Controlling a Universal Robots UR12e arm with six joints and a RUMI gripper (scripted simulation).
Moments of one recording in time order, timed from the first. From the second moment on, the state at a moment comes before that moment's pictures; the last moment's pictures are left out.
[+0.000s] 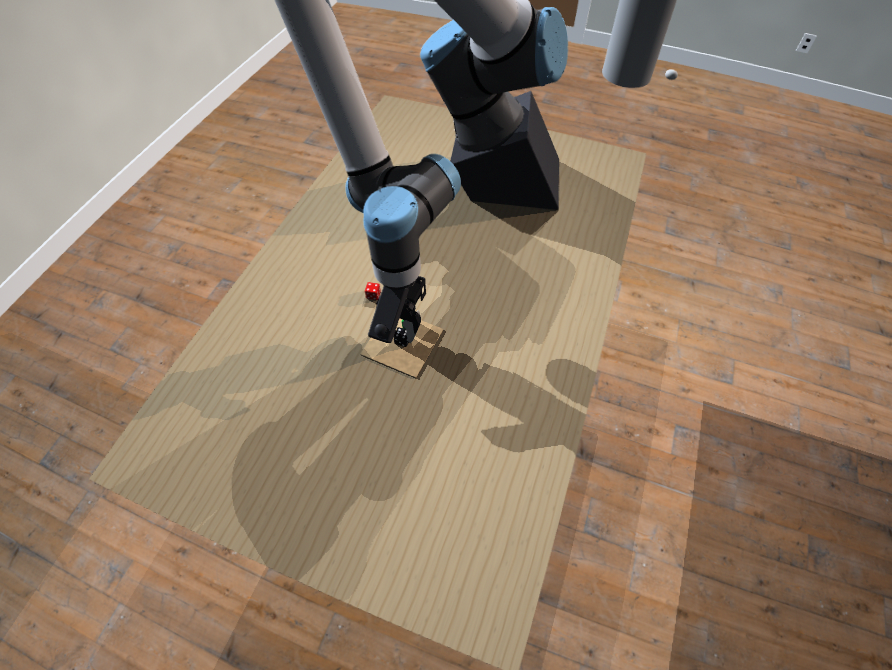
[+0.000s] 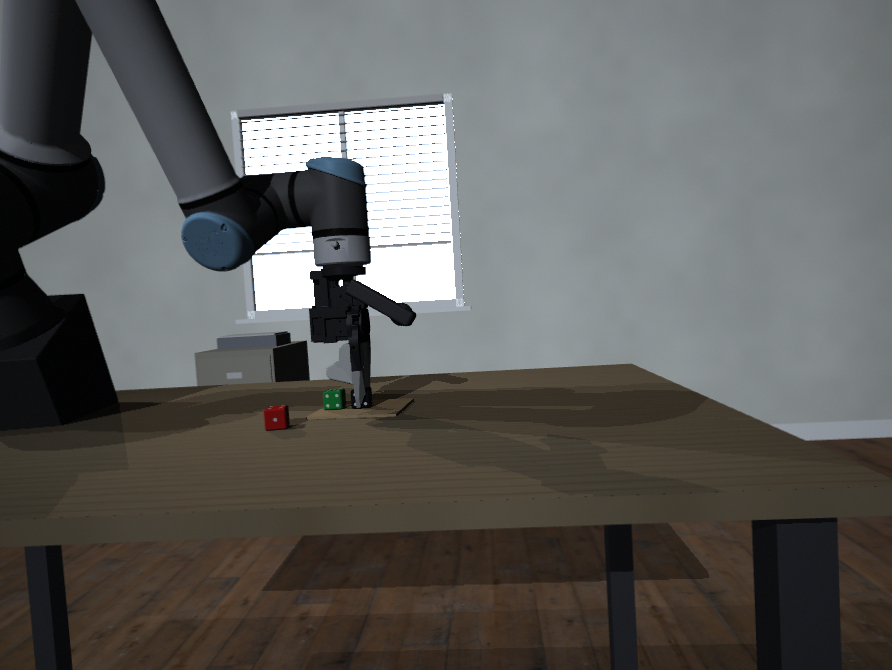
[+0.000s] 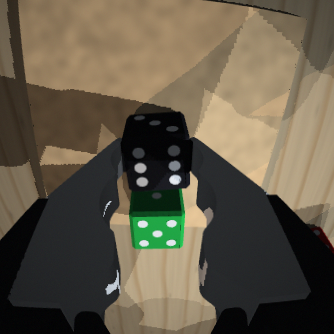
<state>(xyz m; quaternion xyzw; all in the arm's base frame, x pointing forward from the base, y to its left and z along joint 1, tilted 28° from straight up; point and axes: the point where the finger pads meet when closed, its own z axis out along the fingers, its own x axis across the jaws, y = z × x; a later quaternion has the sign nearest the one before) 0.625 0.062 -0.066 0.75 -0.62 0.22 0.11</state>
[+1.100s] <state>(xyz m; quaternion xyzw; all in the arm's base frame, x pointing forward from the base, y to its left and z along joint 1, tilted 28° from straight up) 0.625 0.062 -0.066 0.75 -0.62 0.22 0.11</state>
